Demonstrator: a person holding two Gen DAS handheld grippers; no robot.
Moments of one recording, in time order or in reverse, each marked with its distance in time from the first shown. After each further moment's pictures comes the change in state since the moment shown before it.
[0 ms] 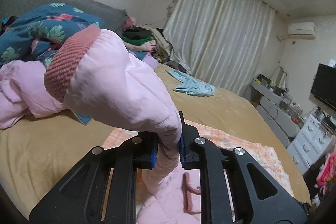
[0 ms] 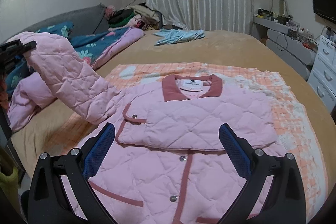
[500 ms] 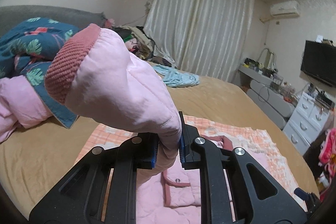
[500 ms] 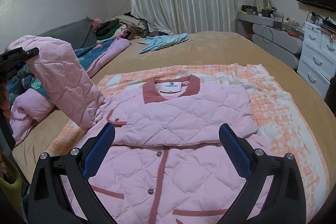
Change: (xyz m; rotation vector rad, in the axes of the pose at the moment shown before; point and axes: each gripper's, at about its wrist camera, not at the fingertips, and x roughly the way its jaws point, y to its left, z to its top) left arm 0.008 -0.072 -0.016 0.142 0.036 -0.069; right arm -0.031 -0.050 -0.016 0.100 -0.036 -0.036
